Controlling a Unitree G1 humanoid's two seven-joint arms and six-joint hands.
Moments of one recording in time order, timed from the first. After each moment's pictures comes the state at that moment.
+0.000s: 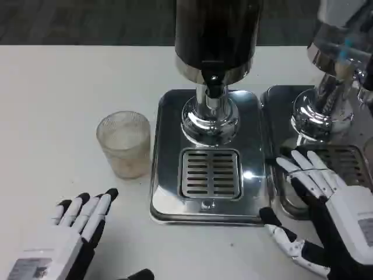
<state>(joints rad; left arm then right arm) 0.62 0.51 -0.03 -0.28 0.87 -0.25 0.18 0.33 -0.41 0.17 -0.01 -0.84 -0.45 -0.51</state>
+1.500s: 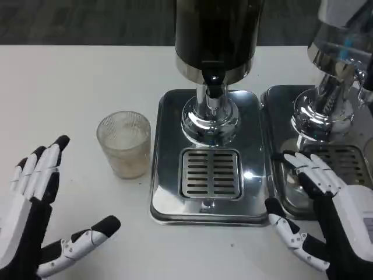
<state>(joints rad) 0.45 0.46 0.08 -0.05 0.63 -0.47 0.37 0.34 -0.34 0.16 -0.01 -0.76 -0.43 -0.49</state>
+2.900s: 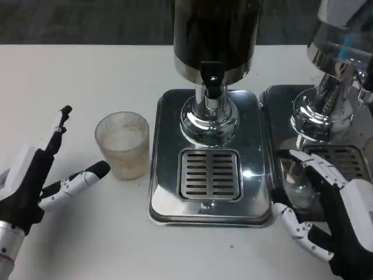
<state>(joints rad) -0.12 0.53 0.01 0.71 0.38 -0.68 0.16 0.30 -0.33 0.15 0.04 -0.66 -0.44 -0.46</state>
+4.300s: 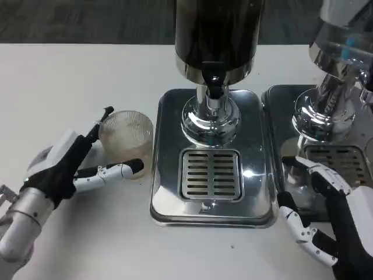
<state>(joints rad) -0.40 0.52 -0.18 0.99 0.41 -0.66 0.09 0.33 -0.30 0.13 0.05 -0.64 -0.45 -0.45</state>
